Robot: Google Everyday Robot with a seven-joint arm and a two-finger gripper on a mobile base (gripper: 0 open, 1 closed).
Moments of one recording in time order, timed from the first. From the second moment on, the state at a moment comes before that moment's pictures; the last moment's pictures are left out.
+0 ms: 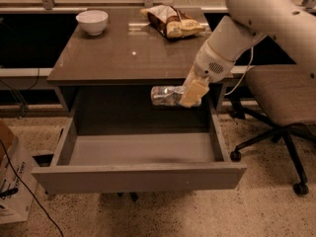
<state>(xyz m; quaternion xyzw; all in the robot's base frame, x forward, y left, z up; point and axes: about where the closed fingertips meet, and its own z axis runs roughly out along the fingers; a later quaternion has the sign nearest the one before) 0.574 -0.090 0.847 -0.62 0.75 0.16 0.16</state>
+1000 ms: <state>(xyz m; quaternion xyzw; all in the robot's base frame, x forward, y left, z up) 0.558 -0.100 0.720 -0.56 0.79 0.20 0.13</state>
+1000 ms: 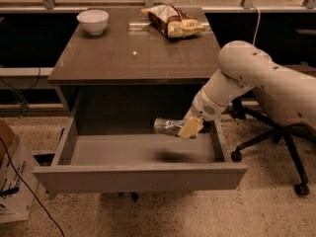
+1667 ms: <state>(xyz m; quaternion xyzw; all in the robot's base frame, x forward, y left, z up) 0.584 -0.106 0.665 -0.49 0.82 0.23 0.16</state>
